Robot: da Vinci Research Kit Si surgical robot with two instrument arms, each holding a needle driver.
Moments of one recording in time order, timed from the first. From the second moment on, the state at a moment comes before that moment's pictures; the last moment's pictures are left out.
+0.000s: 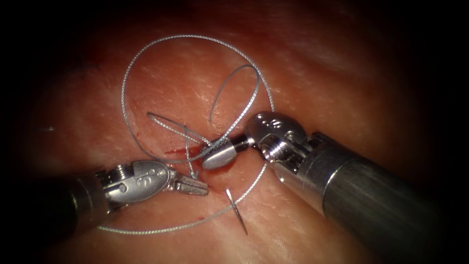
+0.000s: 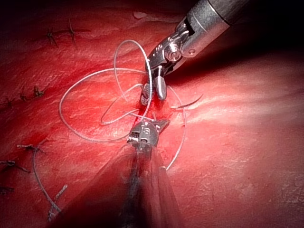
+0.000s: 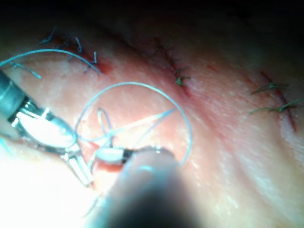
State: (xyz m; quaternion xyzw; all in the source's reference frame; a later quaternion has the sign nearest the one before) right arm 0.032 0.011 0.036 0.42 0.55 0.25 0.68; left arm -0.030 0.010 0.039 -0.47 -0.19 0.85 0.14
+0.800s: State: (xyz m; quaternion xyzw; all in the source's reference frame) right arm 0.022 0.015 0.037 0.34 0.58 0.32 0.67; left arm -0.036 0.011 0.036 -0.52 -0.09 0.84 0.12
